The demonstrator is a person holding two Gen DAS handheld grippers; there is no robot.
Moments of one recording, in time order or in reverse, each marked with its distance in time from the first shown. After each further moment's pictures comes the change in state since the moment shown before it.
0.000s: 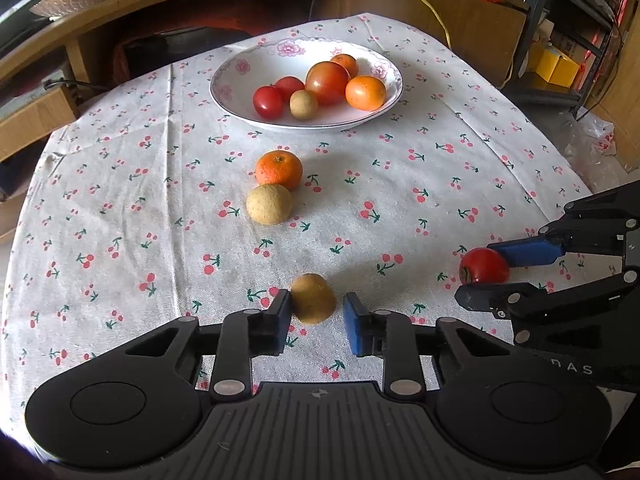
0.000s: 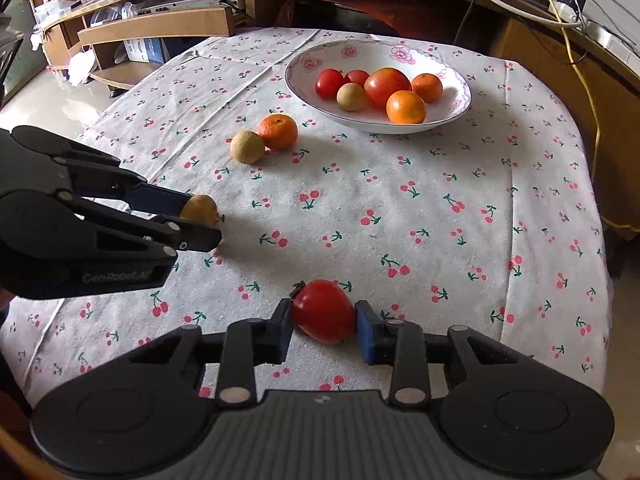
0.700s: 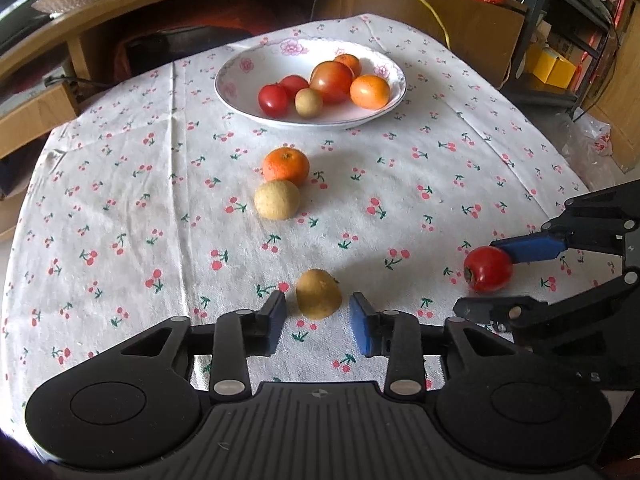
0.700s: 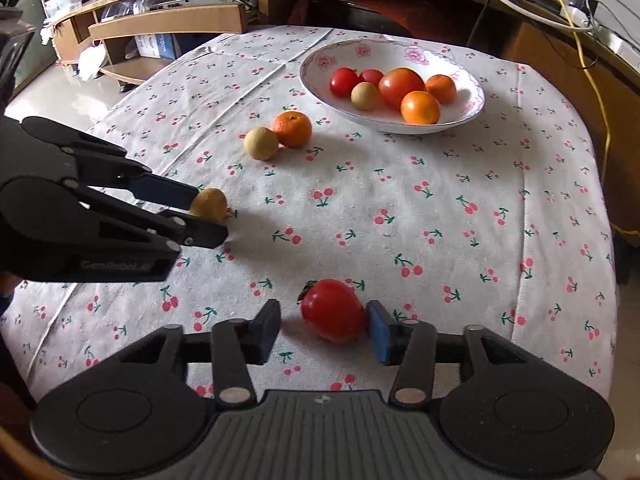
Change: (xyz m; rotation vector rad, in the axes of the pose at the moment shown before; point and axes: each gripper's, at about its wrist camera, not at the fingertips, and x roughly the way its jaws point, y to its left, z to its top) left arm -0.001 0.004 -0.003 -0.008 0.000 -0.010; right arm 0.001 0.003 0.000 -0.026 0.004 0.027
